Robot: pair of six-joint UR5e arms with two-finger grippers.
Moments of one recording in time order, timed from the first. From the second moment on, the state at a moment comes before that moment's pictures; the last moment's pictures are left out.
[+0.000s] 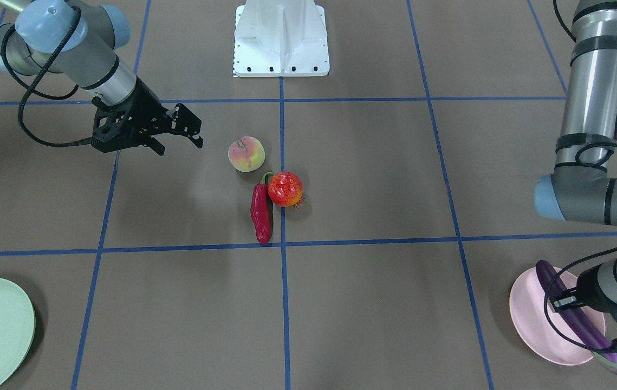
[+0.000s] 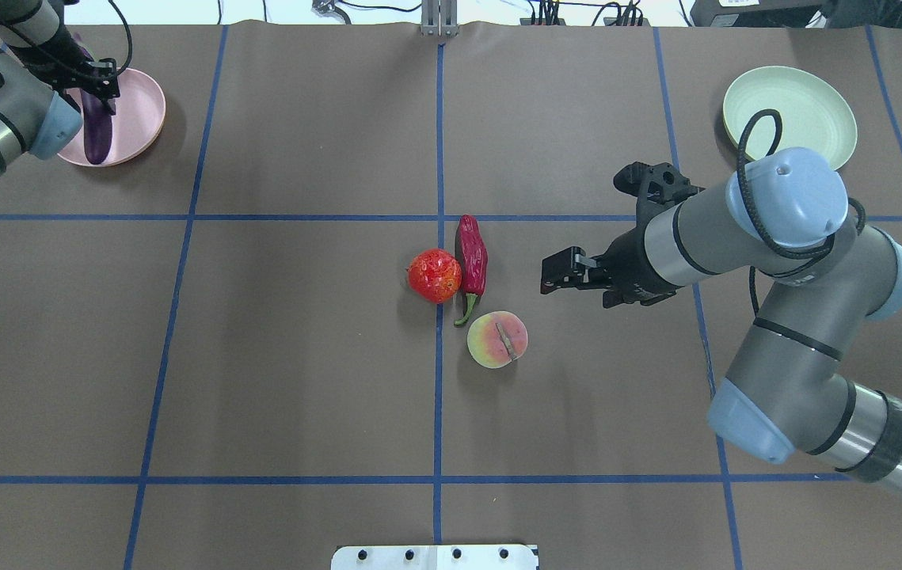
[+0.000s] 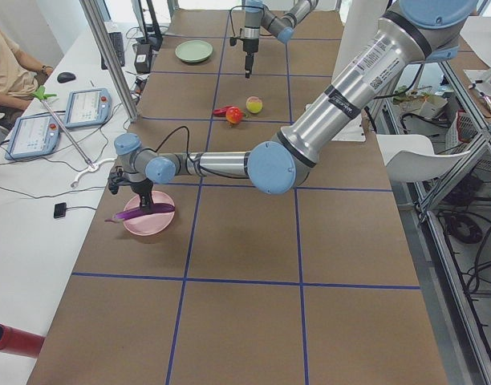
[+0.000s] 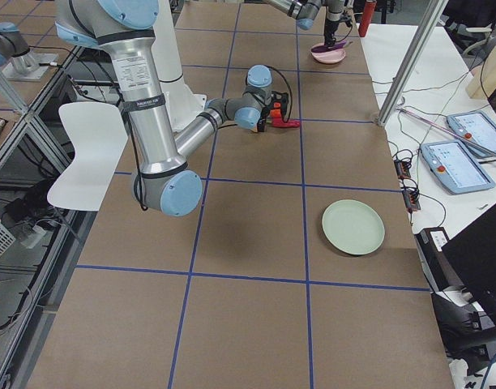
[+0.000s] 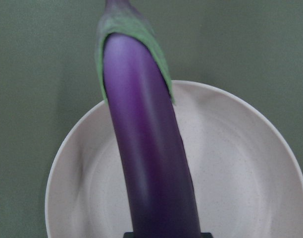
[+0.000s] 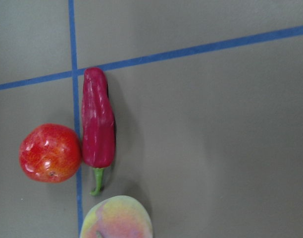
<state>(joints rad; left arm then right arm) -1.17 -2.33 -0.77 -1.98 -2.18 -0.75 0.61 -1.22 1.88 -1.18 2.03 1.39</state>
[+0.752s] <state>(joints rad) -1.20 -2.33 -0.80 -1.99 -2.19 -0.75 0.46 -1.14 1.85 -1.33 1.87 1.42</state>
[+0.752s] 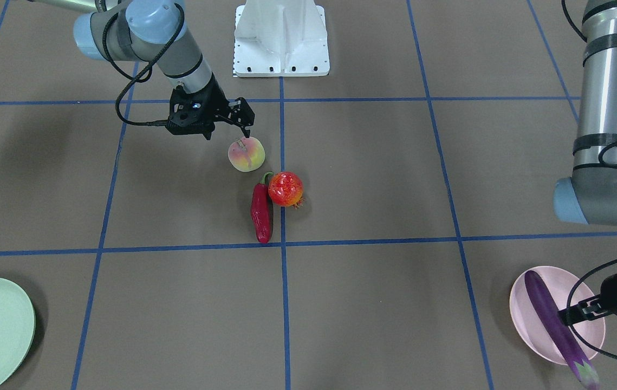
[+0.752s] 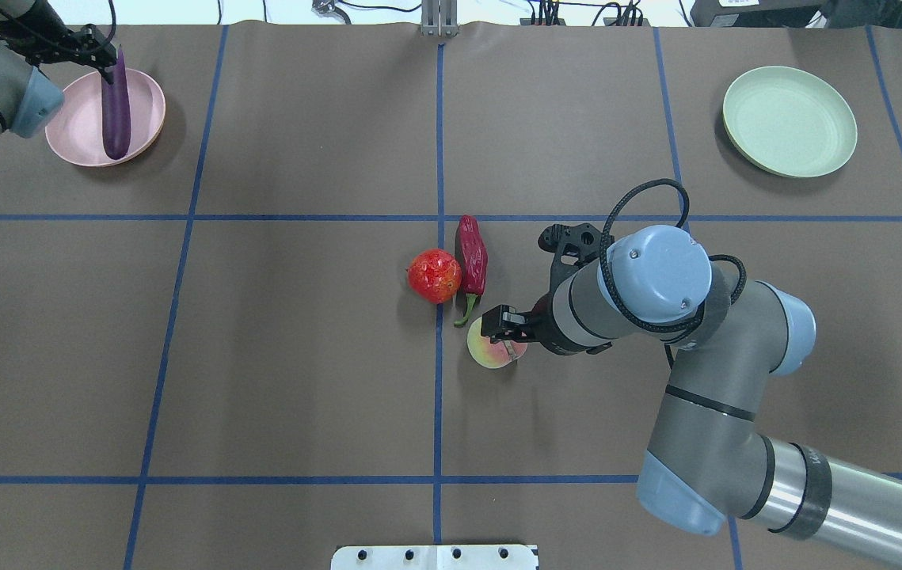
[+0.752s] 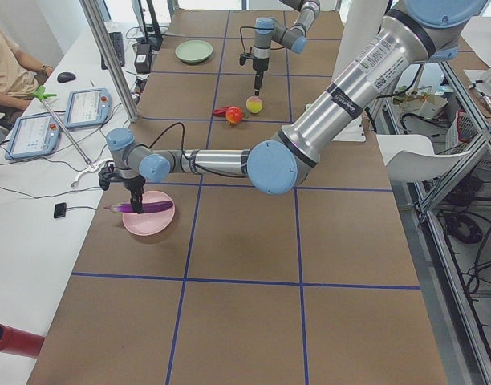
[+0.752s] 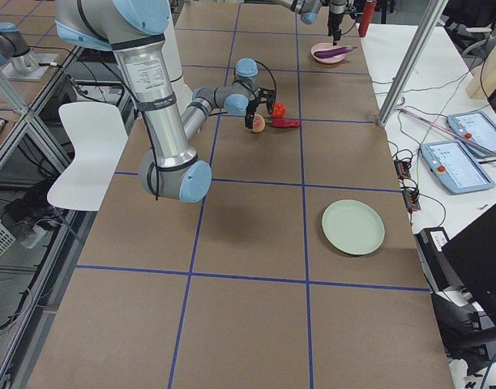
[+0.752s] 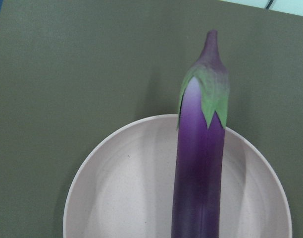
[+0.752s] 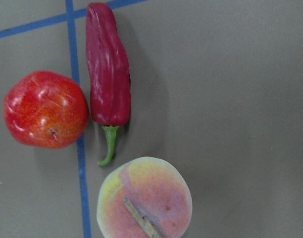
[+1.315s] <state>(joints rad) -1.20 -2.32 -0.85 -1.99 -2.21 -0.76 0.44 -1.10 1.79 -1.33 1.86 1.42</state>
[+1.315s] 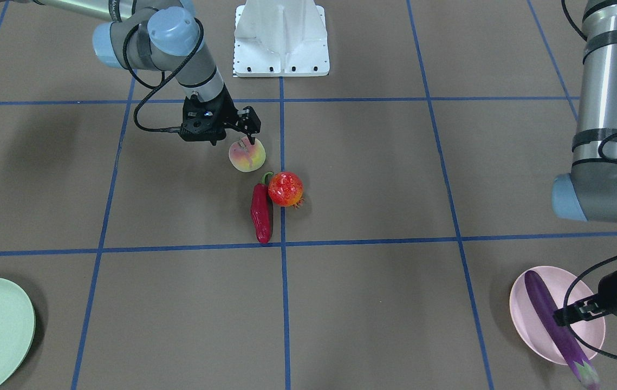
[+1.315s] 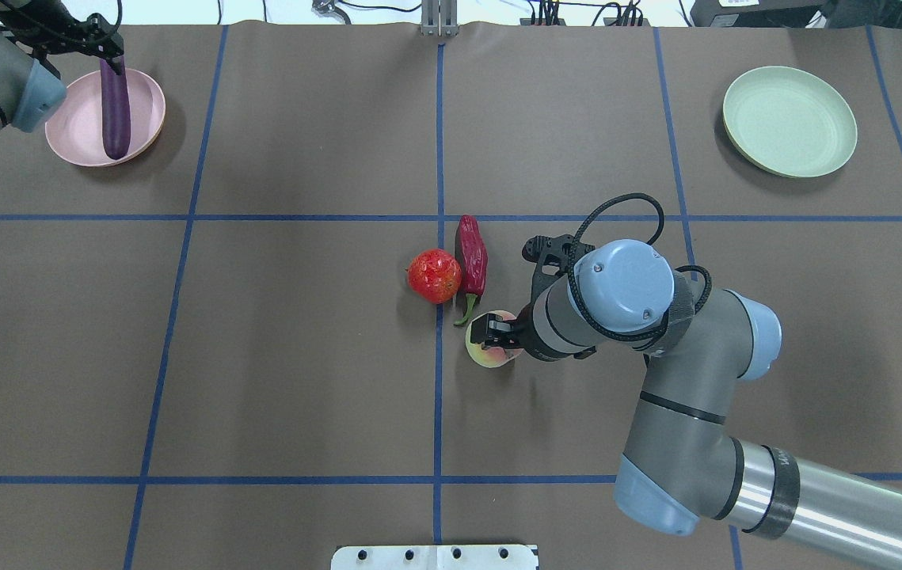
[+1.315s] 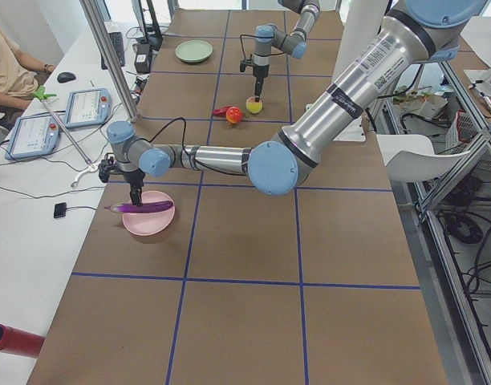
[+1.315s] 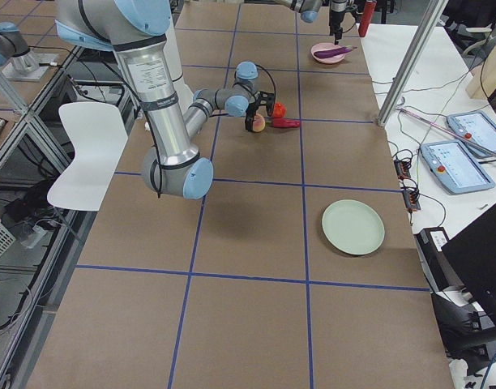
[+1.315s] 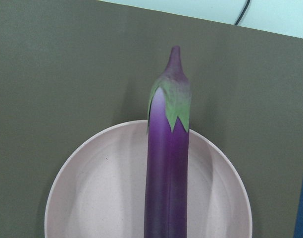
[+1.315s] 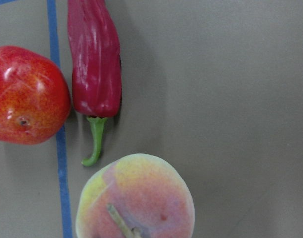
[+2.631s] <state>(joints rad) -1.20 -2.31 -0.89 -1.98 -2.21 -0.77 0.44 -1.07 1.74 -1.31 1.85 1.44</state>
